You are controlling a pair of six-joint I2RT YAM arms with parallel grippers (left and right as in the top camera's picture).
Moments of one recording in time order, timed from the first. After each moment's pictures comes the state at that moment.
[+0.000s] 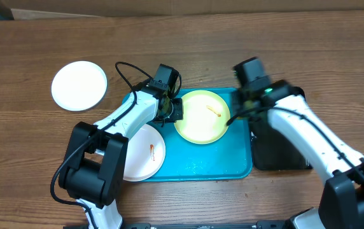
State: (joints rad) left arm -0.38 1.92 1.22 -0.62 0.12 -0.42; right arm 0.45 1.66 1.23 -0.73 0.14 0.25
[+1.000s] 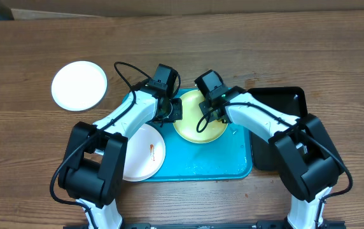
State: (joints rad) left arm -0.38 1.92 1.23 -0.63 0.12 -0.42; right arm 0.56 2.00 1.28 -0.52 0.17 0.10
